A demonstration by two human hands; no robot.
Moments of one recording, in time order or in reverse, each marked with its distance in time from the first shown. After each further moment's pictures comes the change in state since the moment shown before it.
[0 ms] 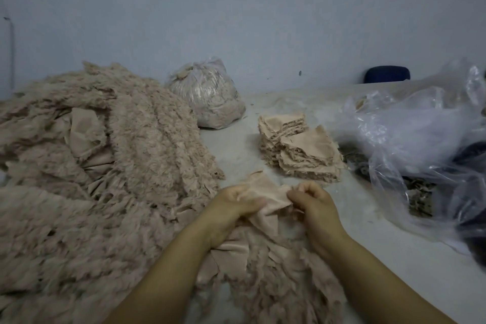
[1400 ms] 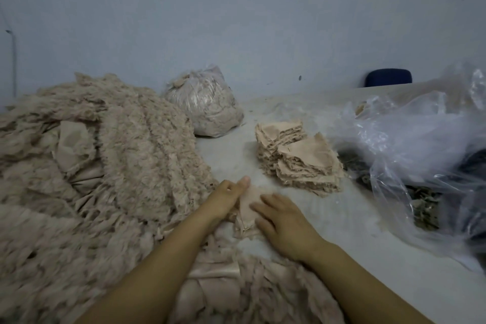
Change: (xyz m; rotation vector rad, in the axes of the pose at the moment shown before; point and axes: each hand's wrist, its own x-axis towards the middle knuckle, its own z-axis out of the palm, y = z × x) left_hand 0.061 0.003 -0.019 0.530 0.230 0.004; right_hand 0.034 0.028 0.001 -1.427 -0.454 -0.460
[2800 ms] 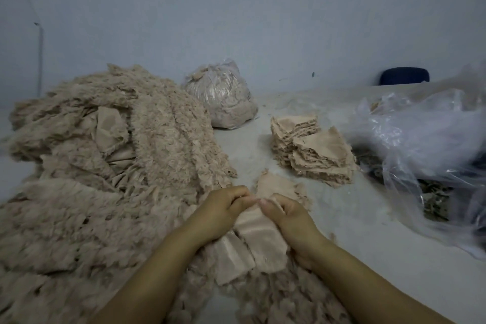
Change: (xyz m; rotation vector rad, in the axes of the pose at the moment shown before) left_hand -0.076 -0.011 -0.030 0.382 0.001 0.466; right_hand -0.024 -0.065 -0.009 1.249 0.100 0.325
